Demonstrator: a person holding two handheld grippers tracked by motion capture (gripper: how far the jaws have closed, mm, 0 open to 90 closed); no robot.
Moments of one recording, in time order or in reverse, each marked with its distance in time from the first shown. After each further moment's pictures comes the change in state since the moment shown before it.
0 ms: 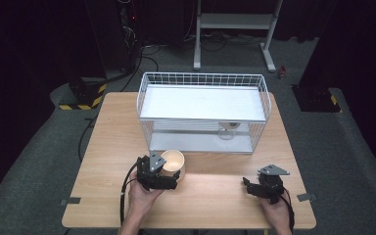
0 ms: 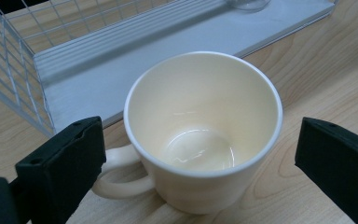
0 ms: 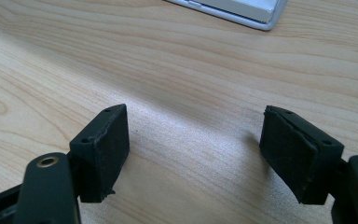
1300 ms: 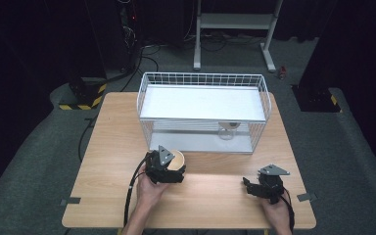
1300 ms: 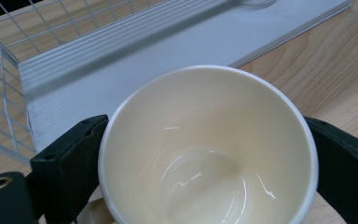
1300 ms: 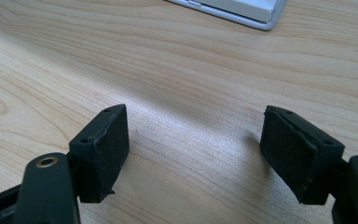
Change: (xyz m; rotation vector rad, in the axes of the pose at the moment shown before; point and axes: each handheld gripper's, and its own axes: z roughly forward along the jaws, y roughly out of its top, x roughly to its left) left arm -0.004 0.008 0.031 0.018 0.017 0.027; right arm 0.000 0.000 0.000 0.000 0.000 0.000
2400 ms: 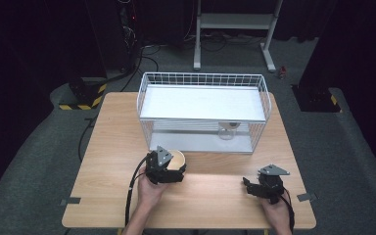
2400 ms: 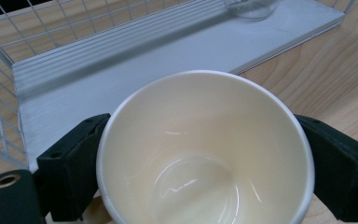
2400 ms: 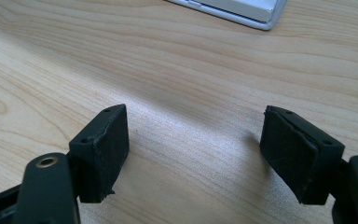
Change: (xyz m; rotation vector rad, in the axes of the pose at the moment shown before) left arm 0.001 -0.002 0.000 -0.043 -0.021 -0.045; right arm 0.000 0.000 0.000 0.000 0.000 0.000
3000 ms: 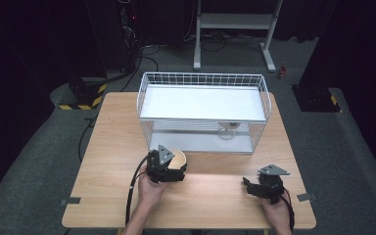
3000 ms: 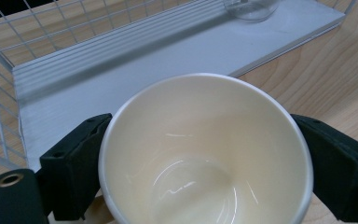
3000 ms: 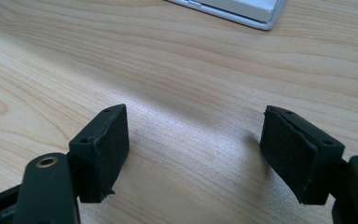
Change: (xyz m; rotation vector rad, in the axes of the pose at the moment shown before) left arm -0.002 0.005 0.001 0.008 0.005 0.006; right arm 0.000 0.000 0.000 0.000 0.000 0.000
